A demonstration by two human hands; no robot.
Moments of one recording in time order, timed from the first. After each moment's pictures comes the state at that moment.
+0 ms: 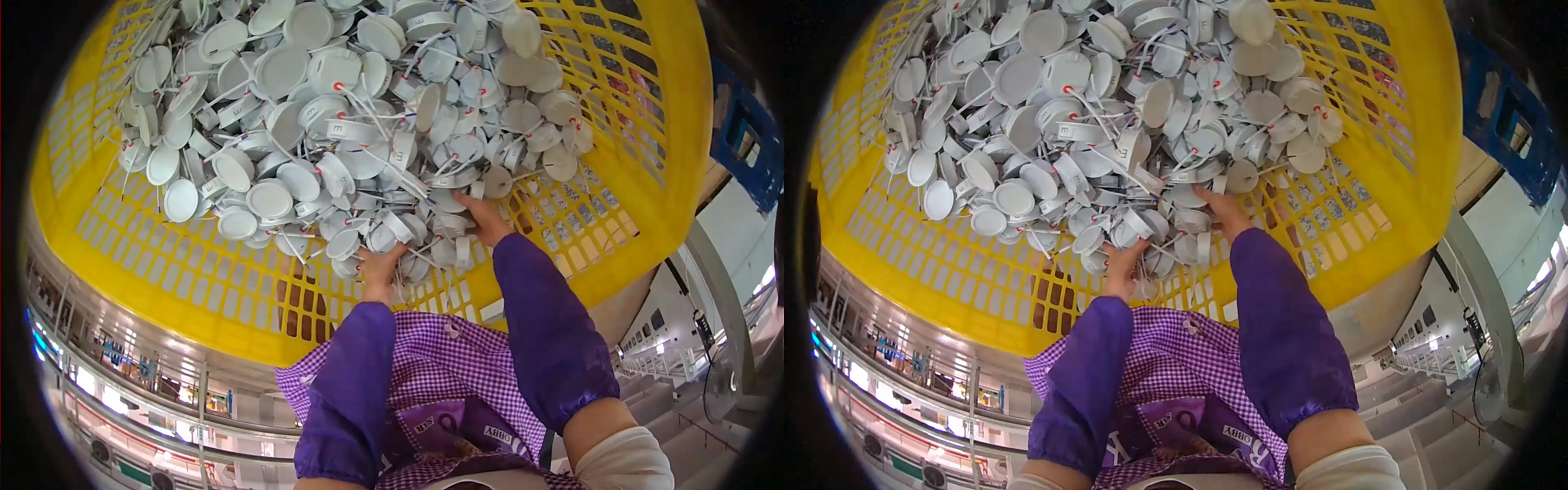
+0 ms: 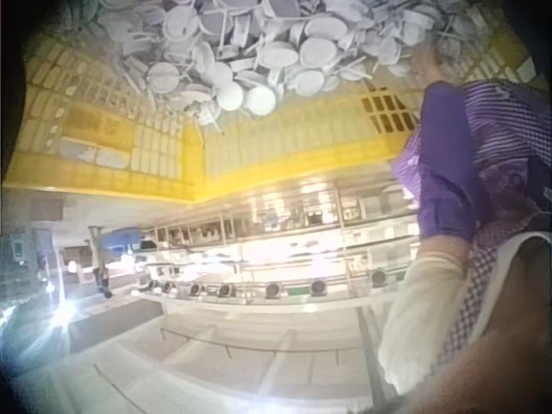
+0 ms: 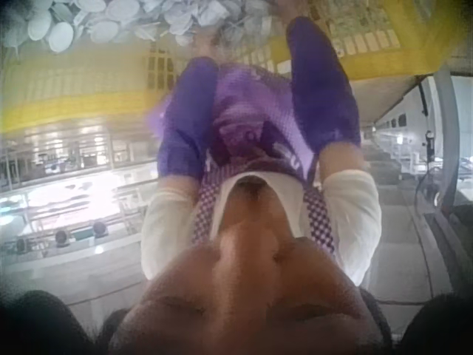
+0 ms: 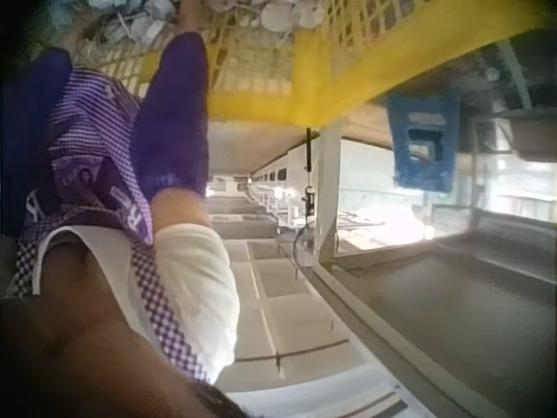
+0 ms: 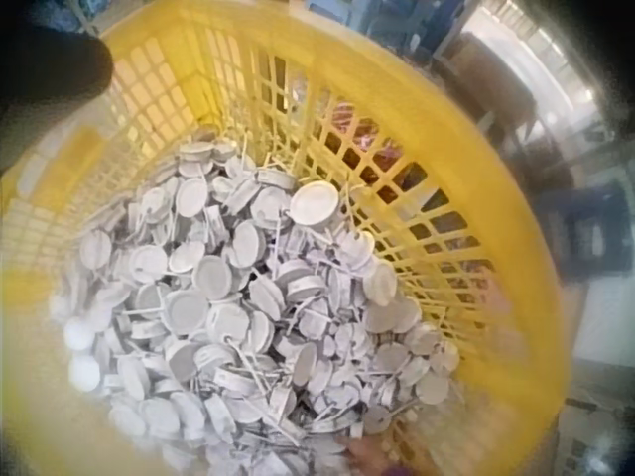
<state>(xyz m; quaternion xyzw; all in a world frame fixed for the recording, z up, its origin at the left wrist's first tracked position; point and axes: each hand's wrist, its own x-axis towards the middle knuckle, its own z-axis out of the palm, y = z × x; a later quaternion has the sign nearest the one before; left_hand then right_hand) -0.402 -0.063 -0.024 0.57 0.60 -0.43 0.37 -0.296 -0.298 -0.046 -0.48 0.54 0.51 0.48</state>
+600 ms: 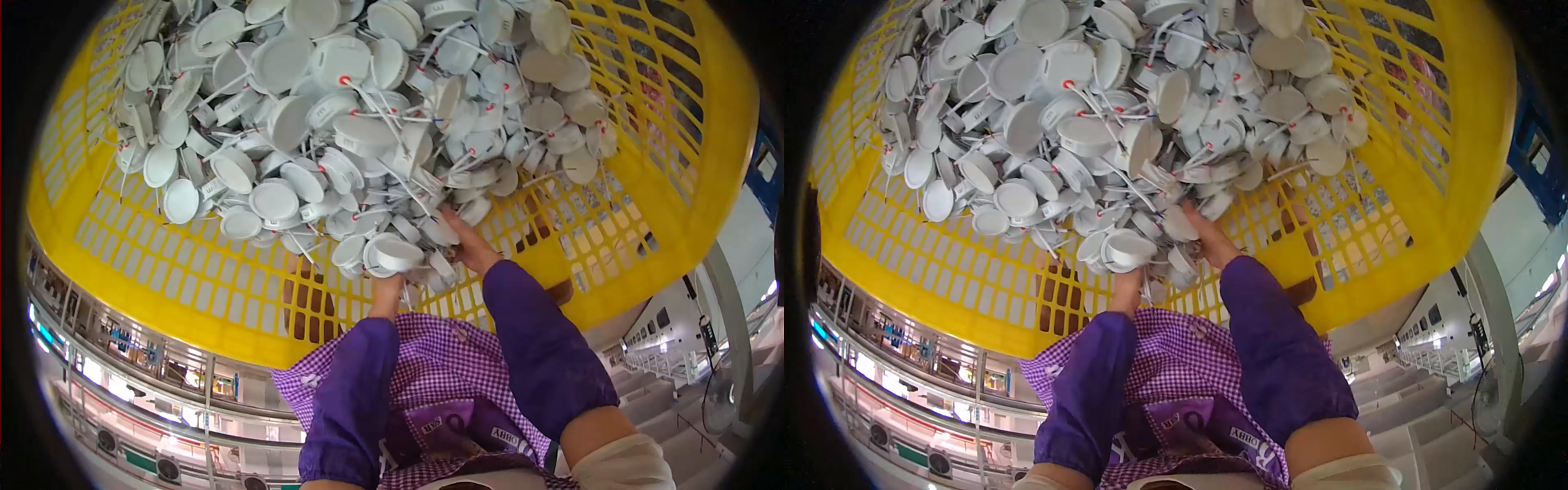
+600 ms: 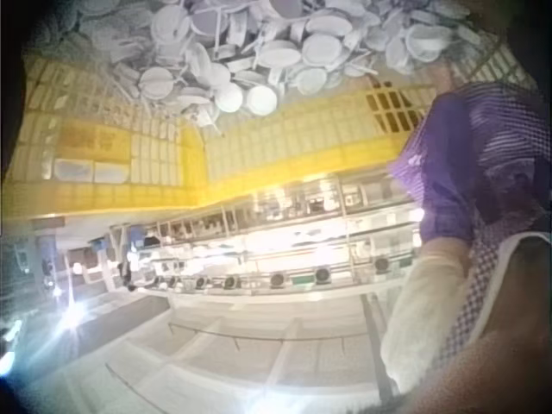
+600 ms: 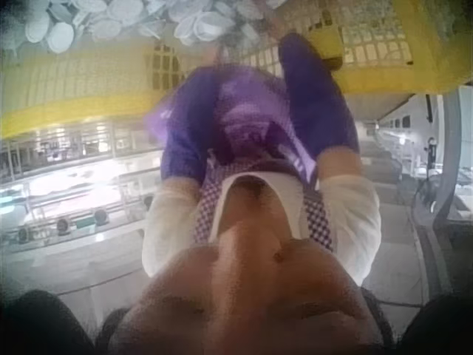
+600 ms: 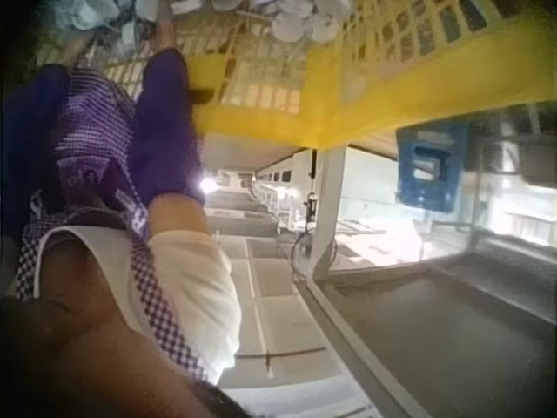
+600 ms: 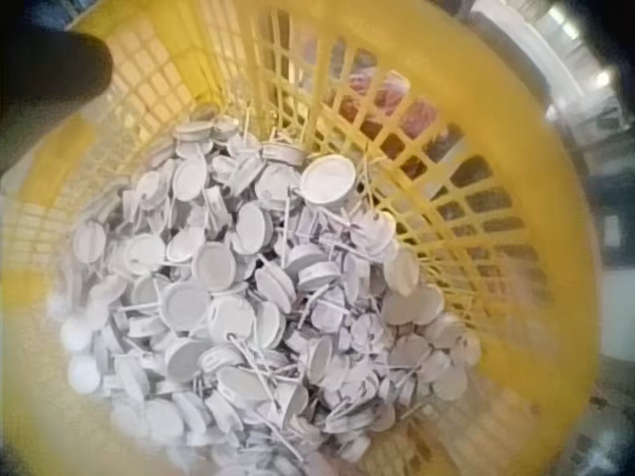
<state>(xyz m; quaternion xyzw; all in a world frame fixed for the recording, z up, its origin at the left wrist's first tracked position) -0.469 -0.027 -0.012 0.61 0.51 -0.46 0.40 -0.320 -0.234 -0.015 -0.20 0.57 0.54 0.60</state>
